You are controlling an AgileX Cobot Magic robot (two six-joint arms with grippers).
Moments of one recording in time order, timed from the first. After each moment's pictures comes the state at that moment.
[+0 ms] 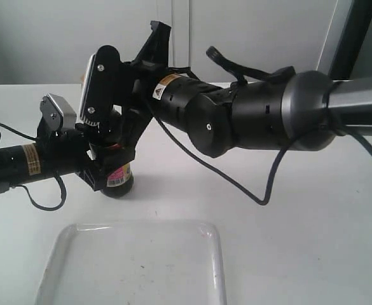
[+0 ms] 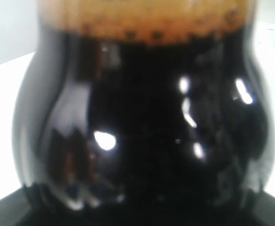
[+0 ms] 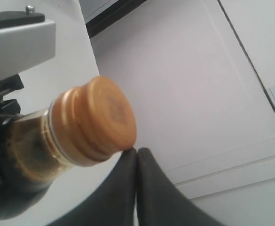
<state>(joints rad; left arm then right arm) -0.18 1.97 -0.81 1.00 -1.05 -0.41 0.80 1.83 -1.20 0.21 -0.35 -1.16</state>
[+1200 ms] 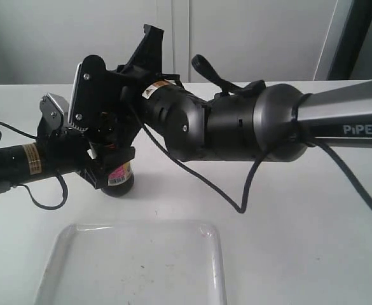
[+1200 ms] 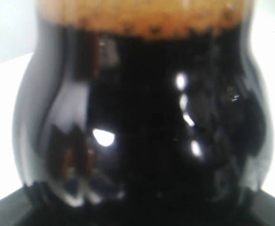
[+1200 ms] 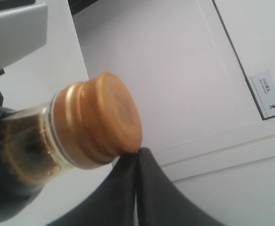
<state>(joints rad) -0.19 1.97 -0.81 0.98 -1.05 -0.42 0.85 1.88 -1.24 0.56 -0.43 -1.52</state>
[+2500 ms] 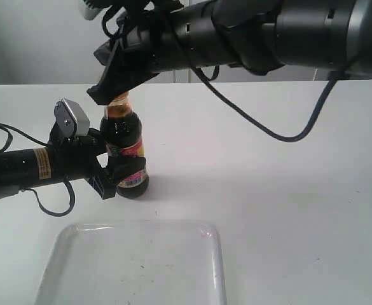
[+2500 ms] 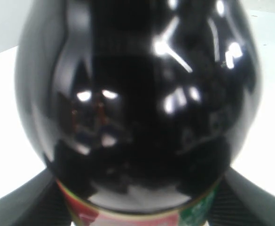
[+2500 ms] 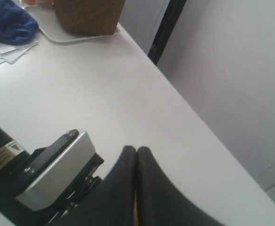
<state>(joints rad) -0.22 1.97 -0.81 1.01 -1.03 -0.39 0.70 1.72 -1.41 0.99 0.26 -1.35</state>
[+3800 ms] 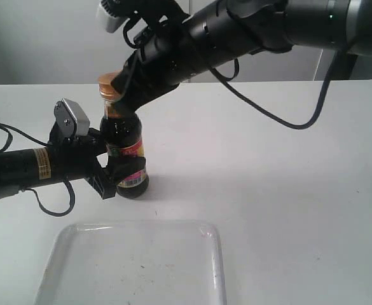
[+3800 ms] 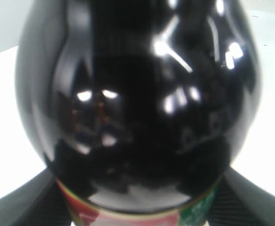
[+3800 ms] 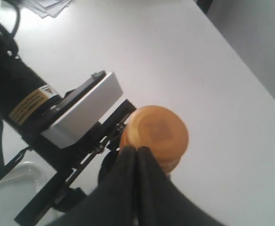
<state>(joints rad) -0.22 1.97 -0.81 1.00 -1.03 -0.39 0.61 1.76 -1.48 0.77 0.57 -1.10</state>
